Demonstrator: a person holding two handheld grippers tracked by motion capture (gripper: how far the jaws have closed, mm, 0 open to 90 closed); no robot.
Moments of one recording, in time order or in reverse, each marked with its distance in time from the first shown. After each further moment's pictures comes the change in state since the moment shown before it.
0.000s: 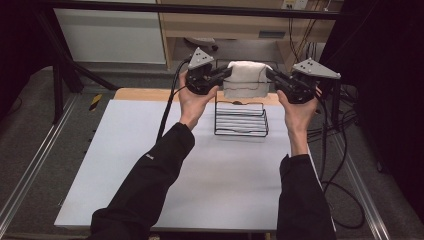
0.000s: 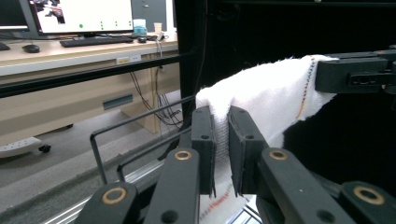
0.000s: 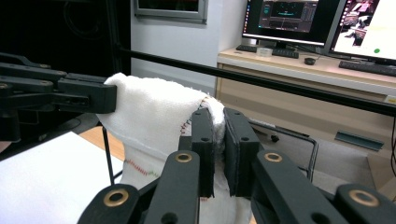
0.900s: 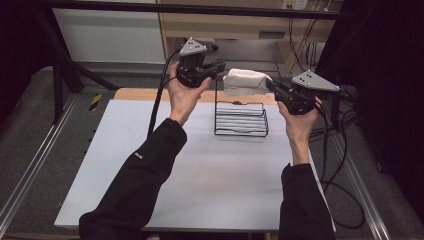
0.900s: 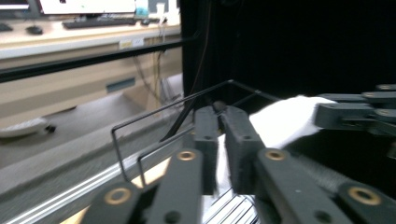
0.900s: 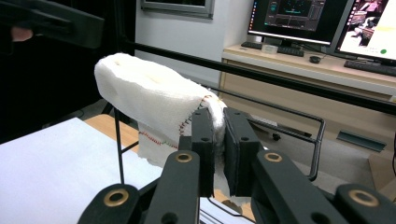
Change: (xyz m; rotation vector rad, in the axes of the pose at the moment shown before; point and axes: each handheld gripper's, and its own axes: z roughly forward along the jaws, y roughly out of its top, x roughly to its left) left arm 0.006 0.035 -0.021 0.107 0.036 -0.028; right arm 0.005 -0.021 -0.011 0.009 0.020 -0.035
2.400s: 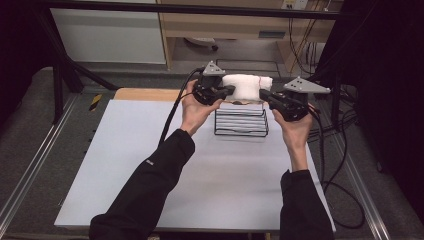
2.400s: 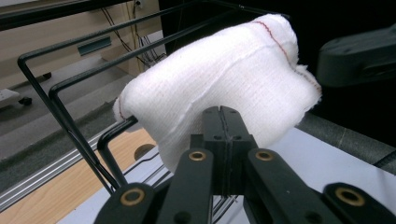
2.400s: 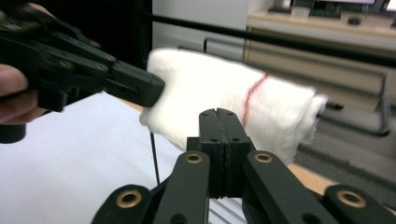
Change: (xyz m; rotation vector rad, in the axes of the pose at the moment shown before) left arm -0.017 -0.052 0.039 0.153 -0.089 0.065; right arm 0.011 -0.016 0.007 0.125 0.093 0.053
